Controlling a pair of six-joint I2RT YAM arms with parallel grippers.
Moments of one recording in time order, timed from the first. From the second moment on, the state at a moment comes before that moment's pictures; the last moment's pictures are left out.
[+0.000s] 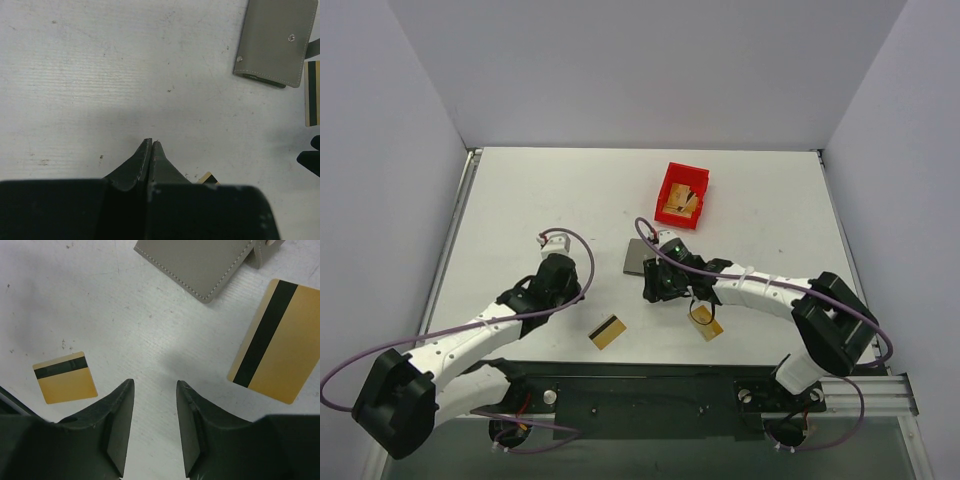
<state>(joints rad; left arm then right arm) -0.62 1.05 0.52 -0.23 -0.30 -0.64 0.81 1.55 0.81 -0.12 -0.03 0.47</state>
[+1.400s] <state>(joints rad) -0.91 1.20 0.47 -0.26 -0.31 -0.93 0.83 1.70 0.82 -0.05 -0.11 0.54</state>
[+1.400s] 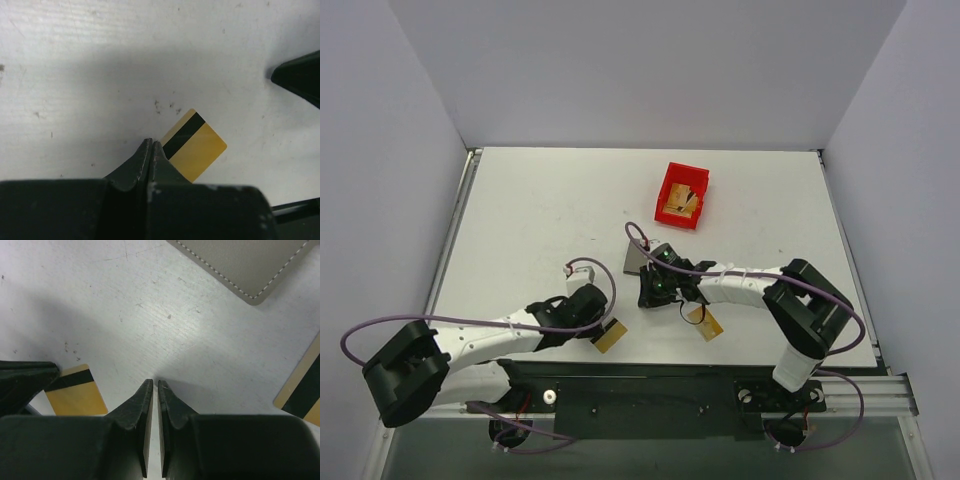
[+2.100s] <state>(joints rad) -1.14 1.09 0.44 -0.41 -0.34 -1.15 0.83 1.71 0.78 0.04 -0.25 0.60</state>
